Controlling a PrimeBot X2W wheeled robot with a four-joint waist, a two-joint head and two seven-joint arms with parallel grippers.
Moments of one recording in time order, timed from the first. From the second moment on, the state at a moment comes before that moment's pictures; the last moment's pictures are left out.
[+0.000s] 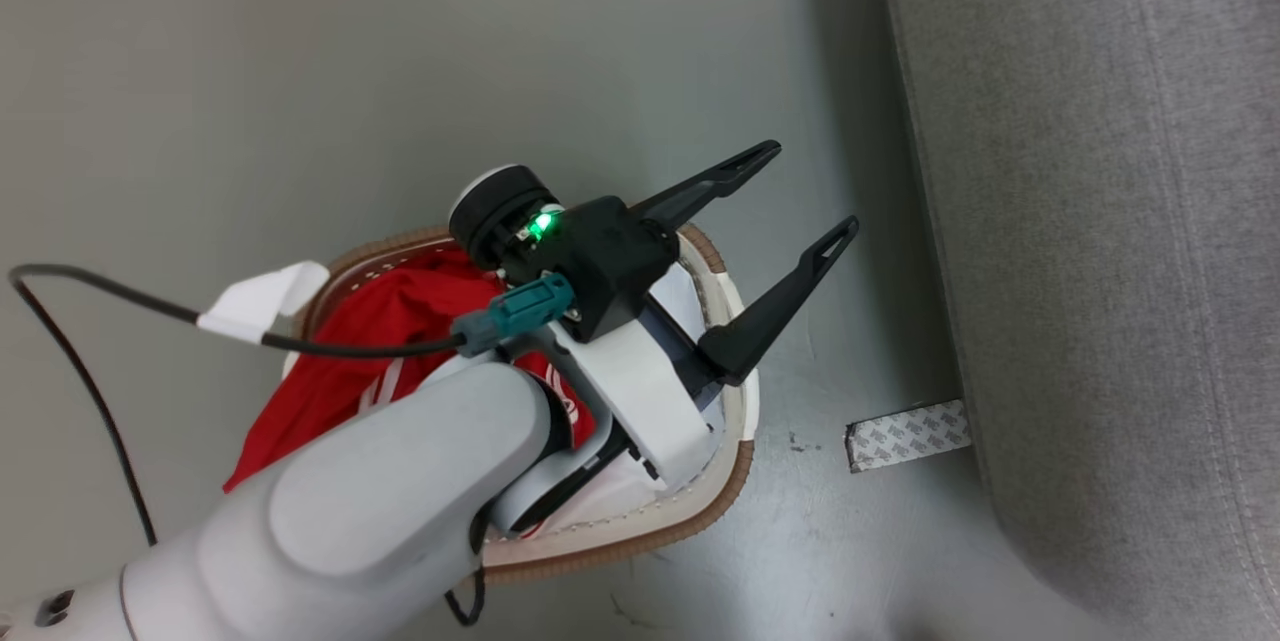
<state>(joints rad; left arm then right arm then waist) -0.99 0.41 -1.07 -0.01 -0.68 0.08 -0.11 -1.10 -0.39 -0.27 0.85 -0.02 0.13 -0.26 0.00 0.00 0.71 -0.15</state>
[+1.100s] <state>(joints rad) -0.51 0.41 -0.78 0.15 -0.76 0.18 -0.26 -0.32 -0.15 -0.11 0.20 0.00 0.13 -0.26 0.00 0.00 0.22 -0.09</state>
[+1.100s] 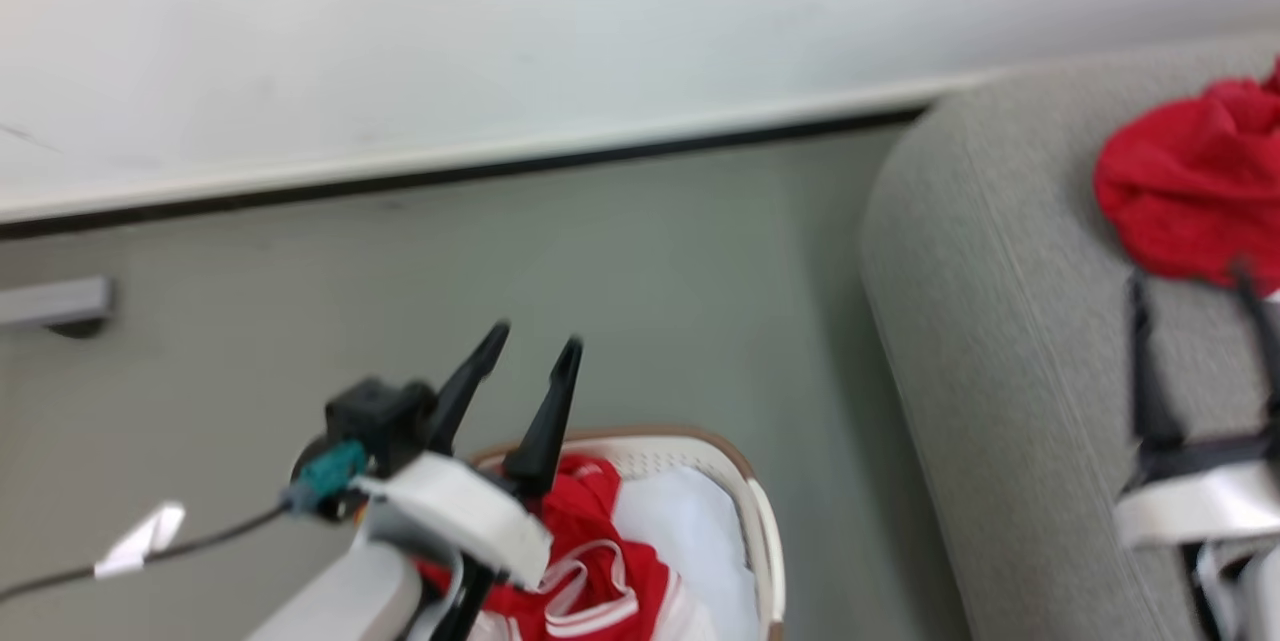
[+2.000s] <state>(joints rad) 0.05 0.19 -0.15 0.19 -0.38 0.00 -0.26 0.03 -0.05 -0.03 0.25 -0.01 0.13 -0.26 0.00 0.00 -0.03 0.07</state>
